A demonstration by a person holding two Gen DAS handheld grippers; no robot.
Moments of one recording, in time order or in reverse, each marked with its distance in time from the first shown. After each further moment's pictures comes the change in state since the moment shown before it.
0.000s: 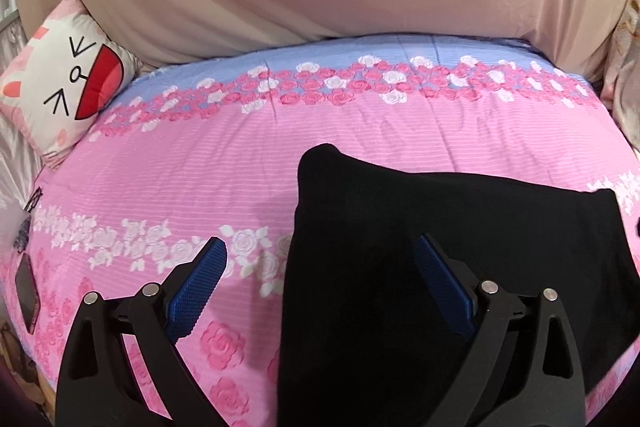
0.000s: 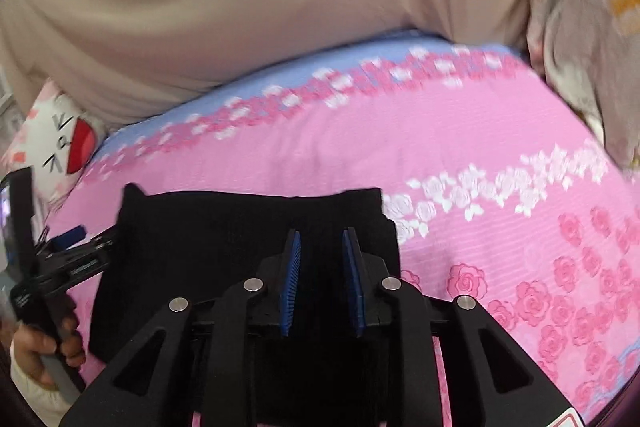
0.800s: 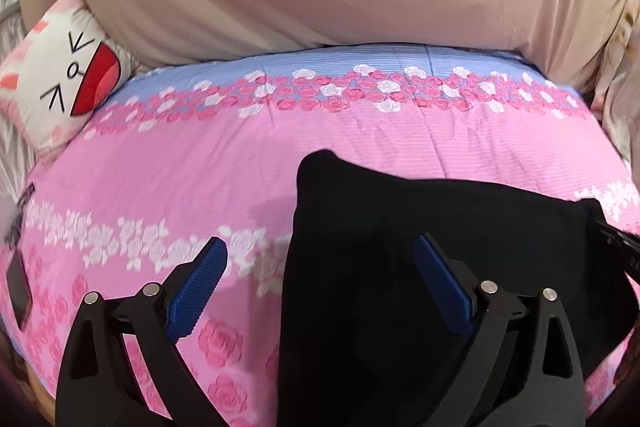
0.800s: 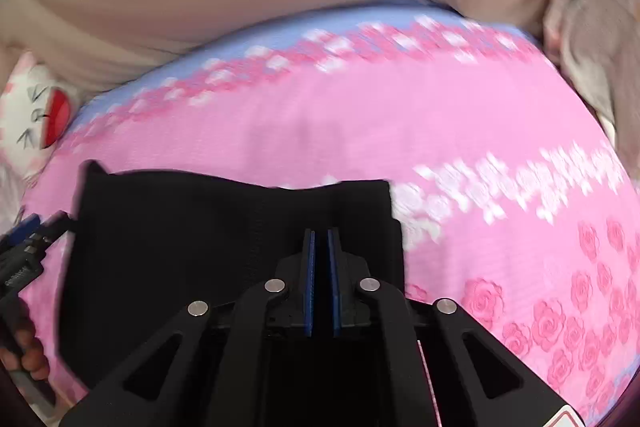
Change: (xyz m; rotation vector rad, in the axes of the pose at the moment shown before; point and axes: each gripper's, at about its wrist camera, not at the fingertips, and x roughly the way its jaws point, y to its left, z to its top) left arm -0.001 -0.001 0.004 -0.017 -0.015 -0.029; right arm 0.061 -0.025 0.014 0.088 0.129 -0.007
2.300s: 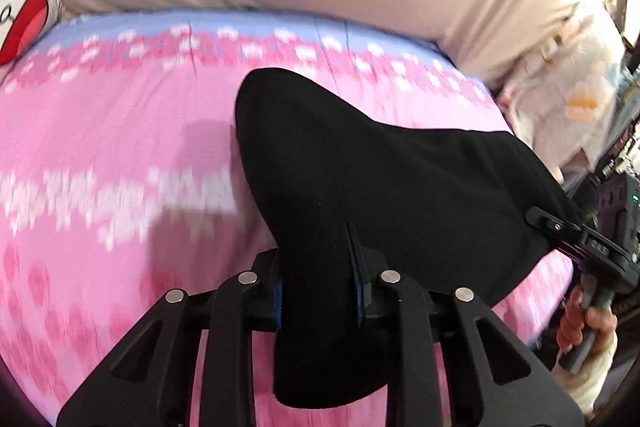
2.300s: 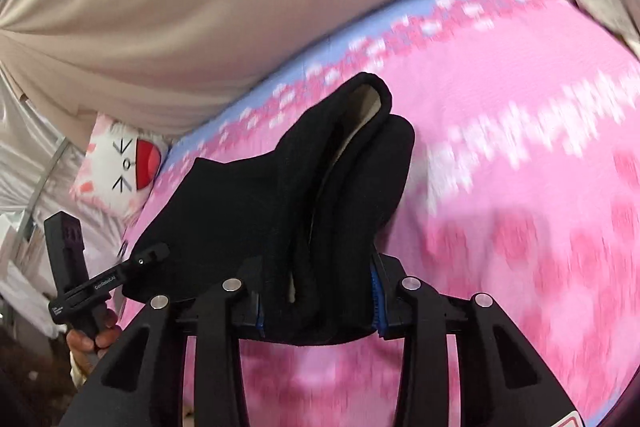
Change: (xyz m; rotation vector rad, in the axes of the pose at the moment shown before) left arm -0.028 0.043 -0.035 -0.057 0.156 -0.446; right arm -0.030 -0.028 -0.035 0.144 0.057 0.321
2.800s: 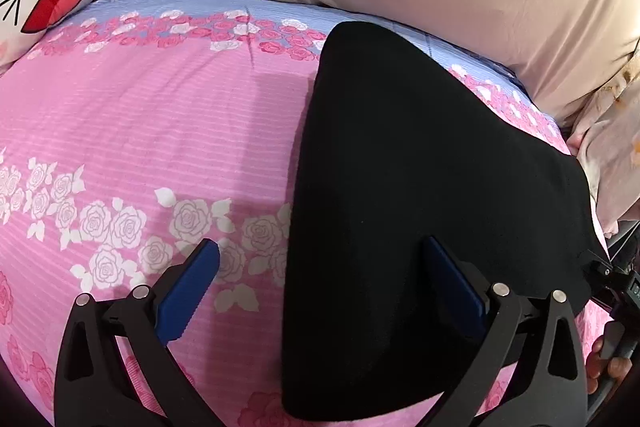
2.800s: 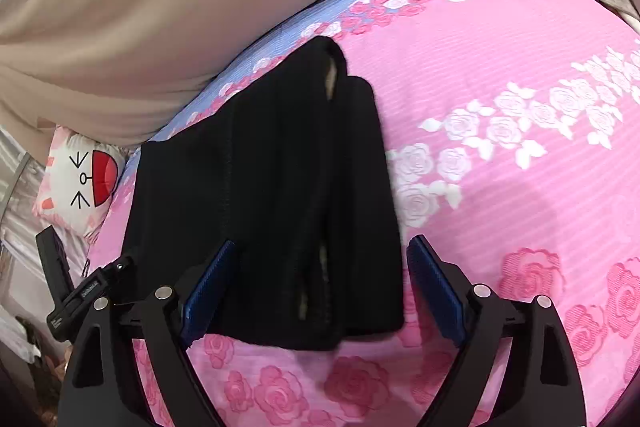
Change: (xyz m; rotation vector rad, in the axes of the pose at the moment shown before) left arm 0.089 0.039 0.028 -0.125 -0.119 0.165; right arm 0.066 -0.023 0.033 -0.005 -0.061 -0.087
